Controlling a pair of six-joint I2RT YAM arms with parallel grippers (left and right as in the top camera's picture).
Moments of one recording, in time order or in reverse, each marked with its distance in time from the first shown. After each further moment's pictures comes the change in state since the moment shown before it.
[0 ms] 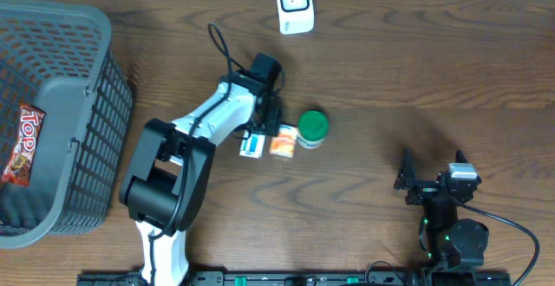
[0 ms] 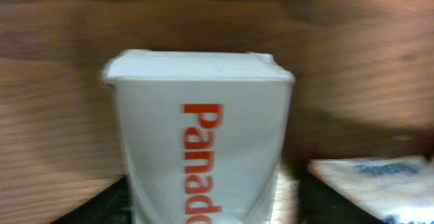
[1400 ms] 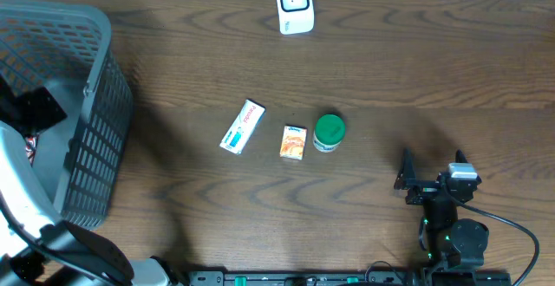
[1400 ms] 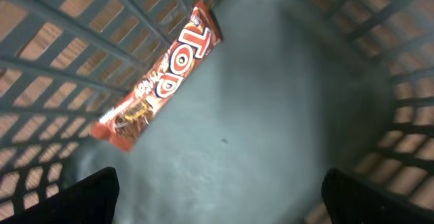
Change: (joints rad) left arm 1.128 -0.456 0.068 -0.158 -0.065 0.334; right arm 0.000 0.000 0.000 0.000 0.000 0.000
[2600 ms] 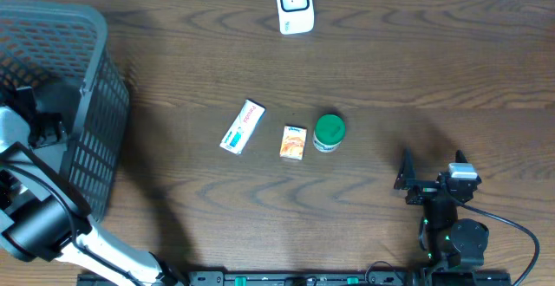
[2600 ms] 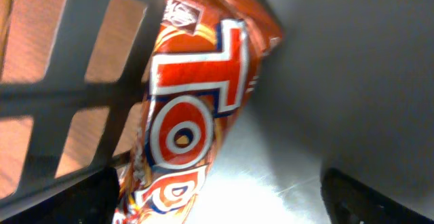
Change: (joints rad) left arm 0.058 0.413 -0.018 0.322 -0.137 0.349; right arm 0.000 0.000 0.000 0.000 0.000 0.000
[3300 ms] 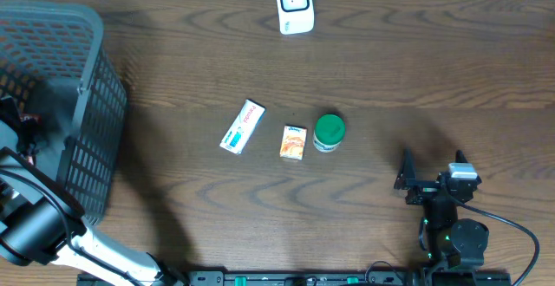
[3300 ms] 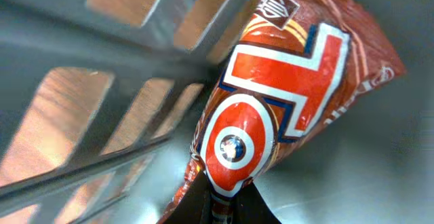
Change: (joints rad) left arm 0.062 0.011 -0.002 0.016 0.046 -0.119; right arm 0.000 0.000 0.000 0.000 0.000 0.000
